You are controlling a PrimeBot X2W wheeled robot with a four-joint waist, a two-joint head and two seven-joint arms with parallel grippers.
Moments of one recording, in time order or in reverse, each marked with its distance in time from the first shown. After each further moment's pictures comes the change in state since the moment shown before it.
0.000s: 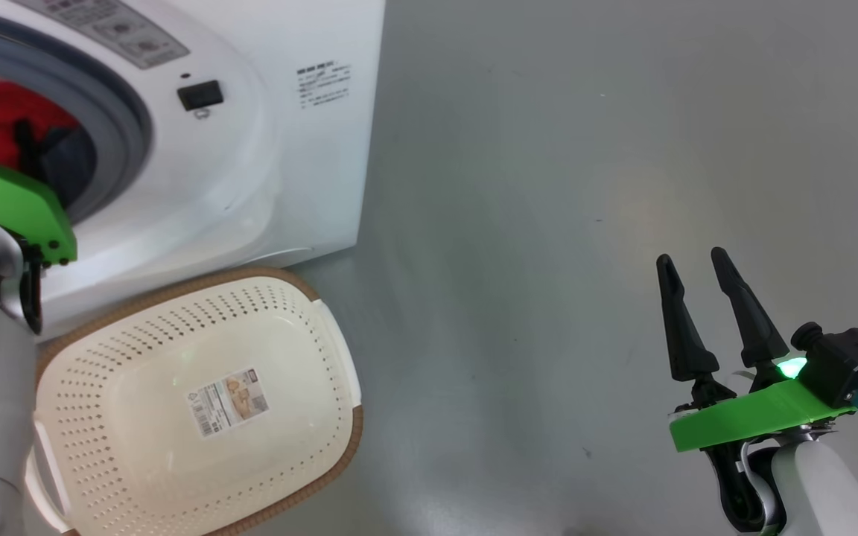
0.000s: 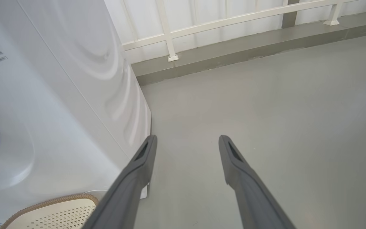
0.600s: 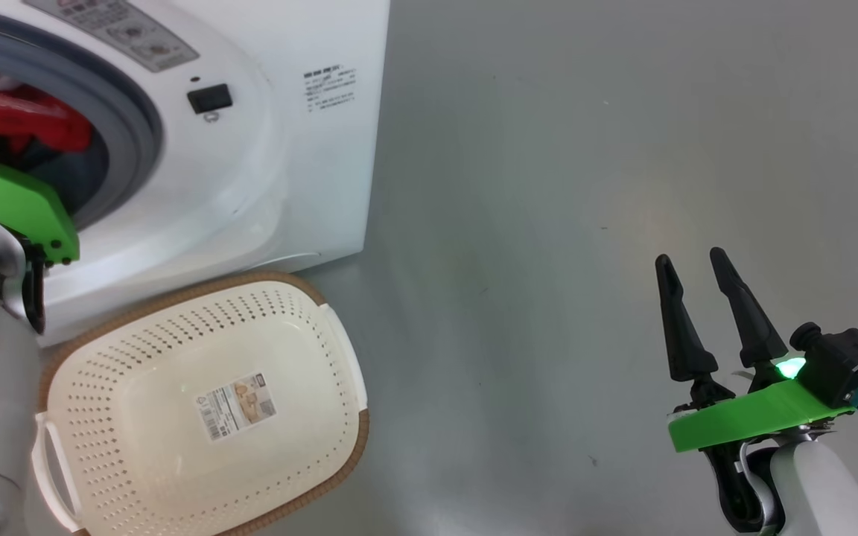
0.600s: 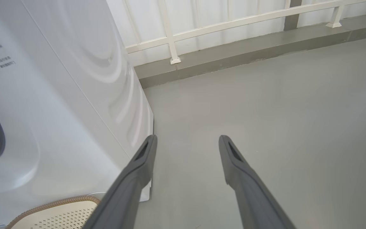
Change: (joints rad) left arm -0.012 0.002 -0.019 0.025 -0.018 -0.002 -0.013; right arm 0.000 0.002 0.001 -0.001 -0.001 0.000 0.000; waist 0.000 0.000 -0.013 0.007
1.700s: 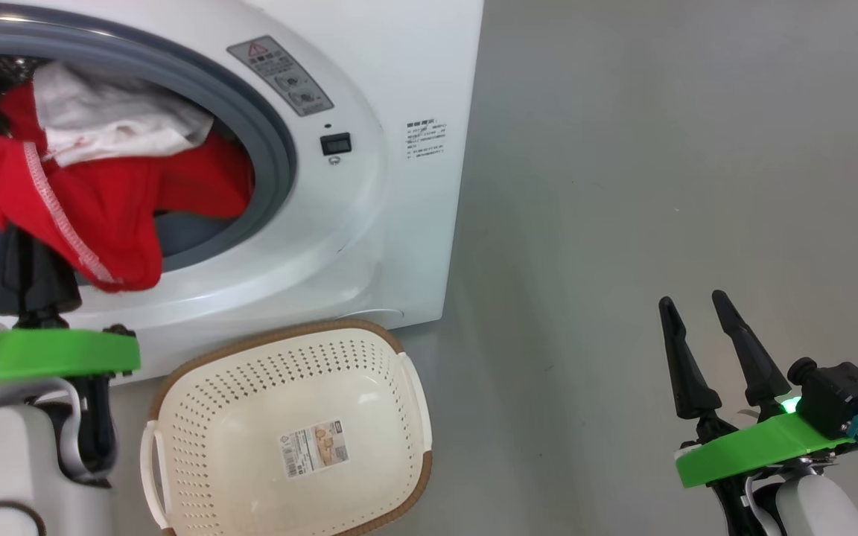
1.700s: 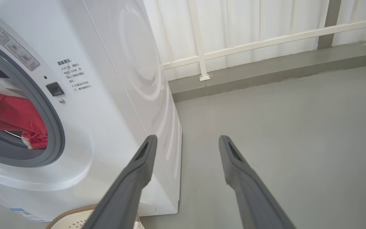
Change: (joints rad) left arm 0.618 -0.206 0.254 -0.957 -0.106 -0.123 -0.044; right arm 0.069 -0.023 0.004 0.024 -0.003 0.000 0.000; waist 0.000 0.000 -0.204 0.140
